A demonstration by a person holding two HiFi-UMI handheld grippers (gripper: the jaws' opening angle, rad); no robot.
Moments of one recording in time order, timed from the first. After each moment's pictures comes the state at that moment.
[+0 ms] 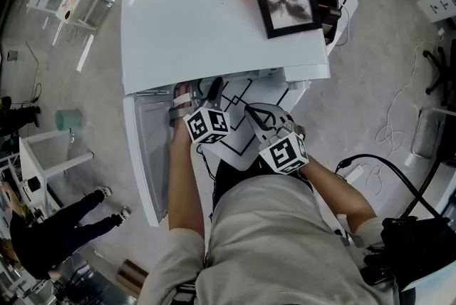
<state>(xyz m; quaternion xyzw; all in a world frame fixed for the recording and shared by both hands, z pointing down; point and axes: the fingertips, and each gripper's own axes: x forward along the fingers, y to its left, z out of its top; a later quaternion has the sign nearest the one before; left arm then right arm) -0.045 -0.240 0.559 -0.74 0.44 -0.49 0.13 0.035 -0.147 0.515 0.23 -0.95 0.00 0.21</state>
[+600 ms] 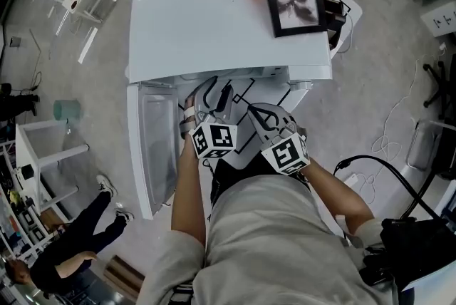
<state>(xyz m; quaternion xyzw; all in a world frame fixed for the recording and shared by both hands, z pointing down) -0.023 -0.202 0.530 -0.77 0.51 -0.39 0.06 0.039 -0.143 0.507 0.22 -0.95 0.00 0.21</state>
